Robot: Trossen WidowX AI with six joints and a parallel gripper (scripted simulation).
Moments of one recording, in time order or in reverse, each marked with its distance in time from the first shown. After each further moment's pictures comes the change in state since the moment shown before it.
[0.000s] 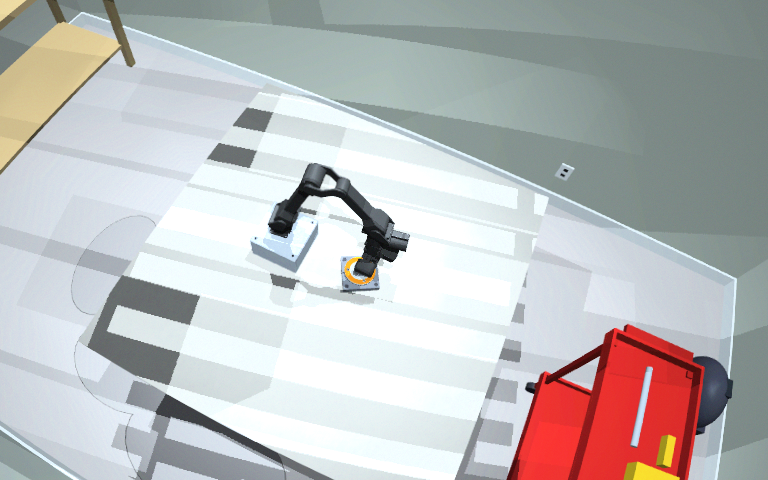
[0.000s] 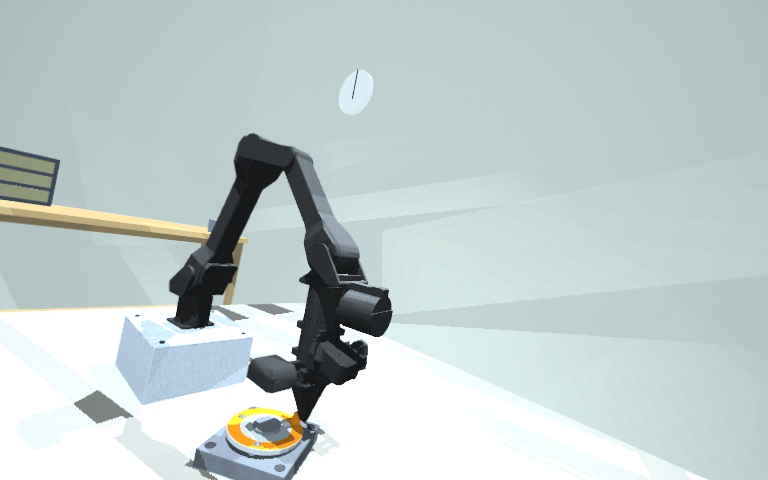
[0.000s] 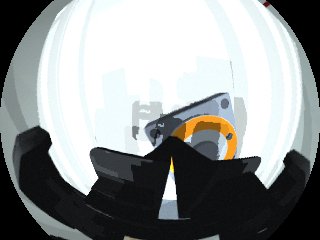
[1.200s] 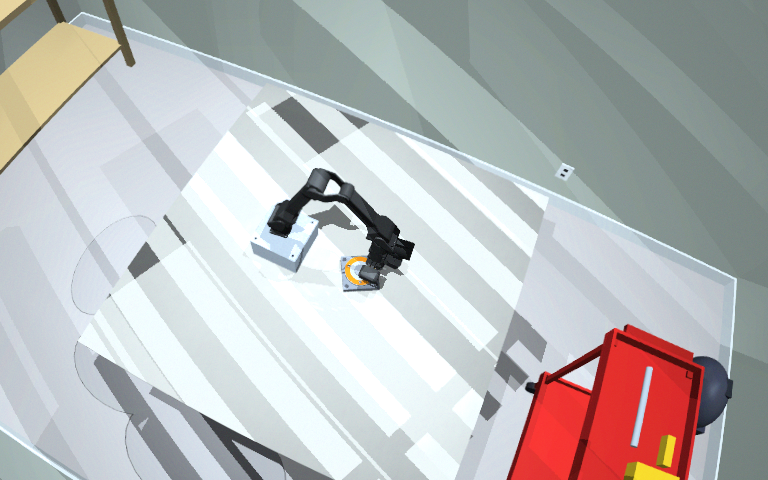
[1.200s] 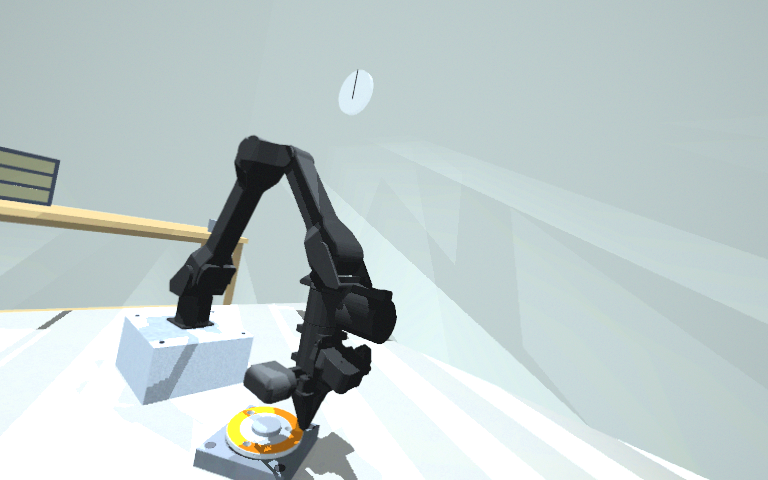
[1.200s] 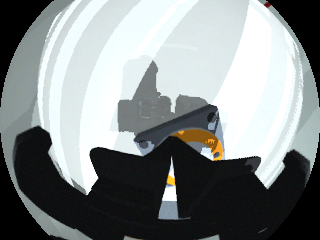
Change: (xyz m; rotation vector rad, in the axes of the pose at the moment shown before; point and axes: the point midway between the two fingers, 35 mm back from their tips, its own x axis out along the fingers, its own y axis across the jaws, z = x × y) arm -0.004 -0.016 0.022 -0.007 0.006 0.009
